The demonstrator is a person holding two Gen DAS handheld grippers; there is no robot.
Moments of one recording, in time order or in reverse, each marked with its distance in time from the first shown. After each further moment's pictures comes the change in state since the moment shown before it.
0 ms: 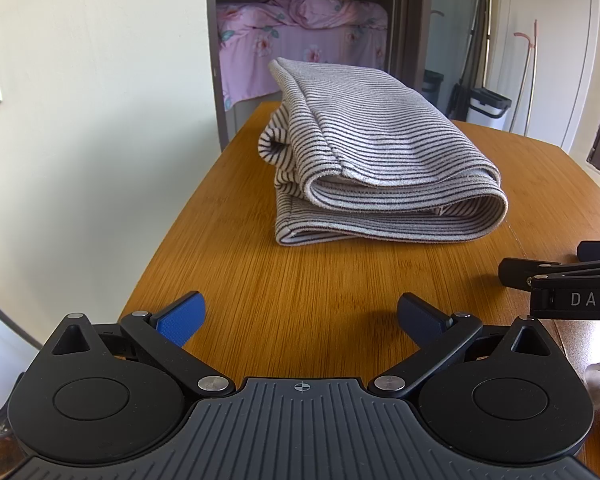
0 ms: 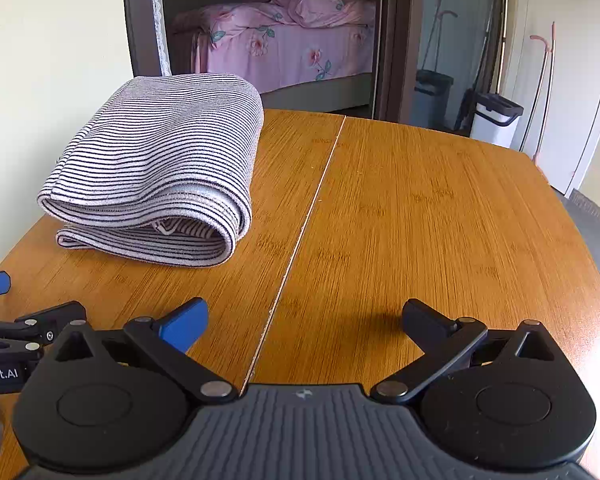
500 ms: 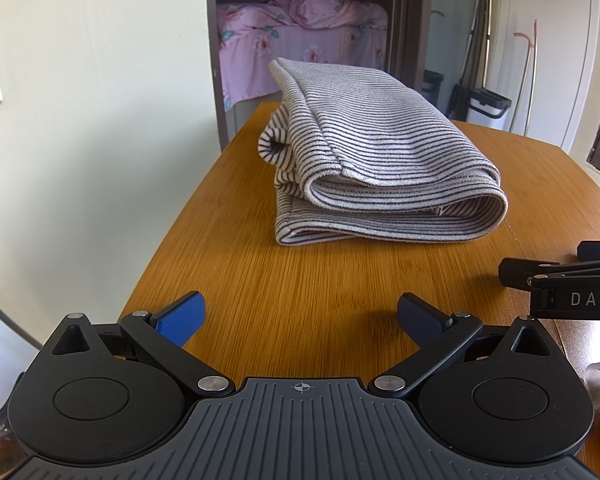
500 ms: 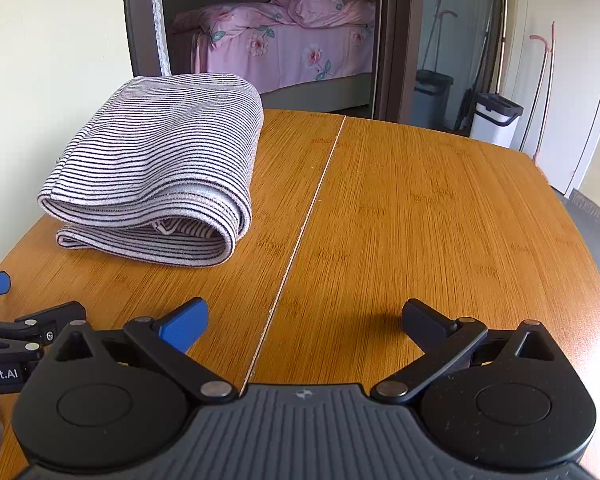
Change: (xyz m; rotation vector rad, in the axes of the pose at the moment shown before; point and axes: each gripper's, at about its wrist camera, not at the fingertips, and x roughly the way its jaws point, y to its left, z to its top) left arm 0.002 0.001 0.001 0.000 0.000 -0.001; right arm -0.001 -0.003 0.000 0.001 0.000 0.000
